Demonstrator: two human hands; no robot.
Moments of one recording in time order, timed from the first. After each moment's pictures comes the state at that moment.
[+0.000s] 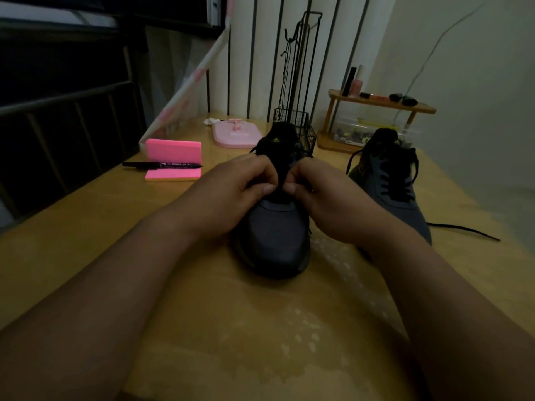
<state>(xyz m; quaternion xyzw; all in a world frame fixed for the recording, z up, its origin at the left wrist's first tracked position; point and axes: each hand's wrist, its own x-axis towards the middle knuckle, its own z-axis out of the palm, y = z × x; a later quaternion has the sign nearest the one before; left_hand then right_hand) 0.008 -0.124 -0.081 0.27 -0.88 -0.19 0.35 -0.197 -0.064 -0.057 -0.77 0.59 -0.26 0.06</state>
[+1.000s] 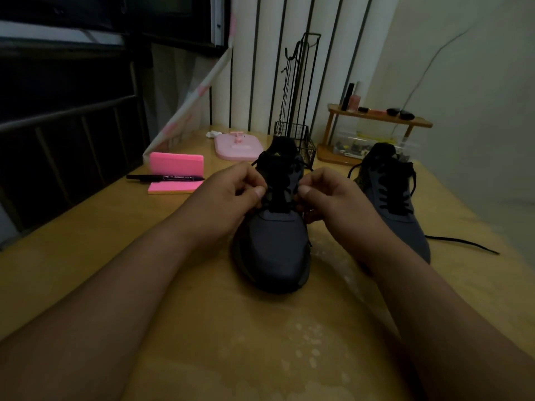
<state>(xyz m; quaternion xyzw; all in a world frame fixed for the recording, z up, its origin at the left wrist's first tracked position) 0.010 -0.123 -0.081 0.34 -0.77 -0.35 0.40 -0.201 -0.059 -0.065 -0.61 0.58 -0.47 0.28</state>
